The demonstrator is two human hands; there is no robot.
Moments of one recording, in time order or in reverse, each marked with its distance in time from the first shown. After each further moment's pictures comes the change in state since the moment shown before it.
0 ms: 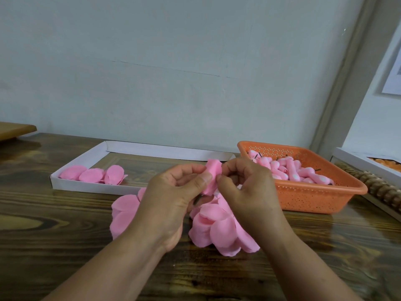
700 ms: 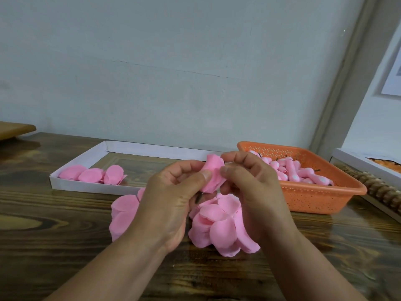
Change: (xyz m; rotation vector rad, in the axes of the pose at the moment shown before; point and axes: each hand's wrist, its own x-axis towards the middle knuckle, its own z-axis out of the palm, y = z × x) left_hand -0.005 0.006 0.006 -0.097 -0.022 0.037; right_hand 0.002 -0.003 -0.001 0.551 -0.029 0.217
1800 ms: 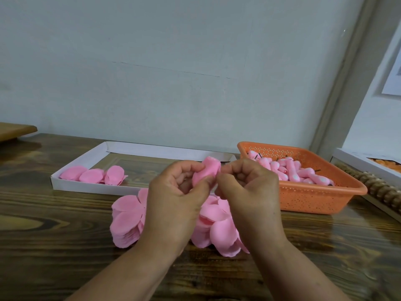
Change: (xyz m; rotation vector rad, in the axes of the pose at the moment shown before) left_hand -0.005 -0.012 0.002 0.308 0.062 0.332; right_hand -0.010 0.001 0.013 -0.294 0.170 -0.180
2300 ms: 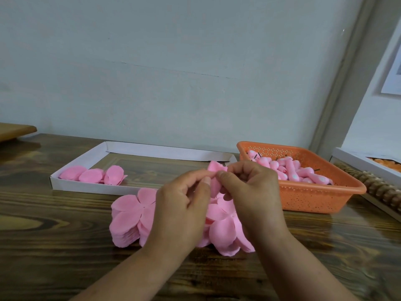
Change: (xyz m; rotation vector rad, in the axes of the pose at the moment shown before) left_hand -0.008 -0.002 -0.001 0.401 -0.084 0.161; right_hand 0.009 0.006 -0.006 -0.059 -0.001 0.096
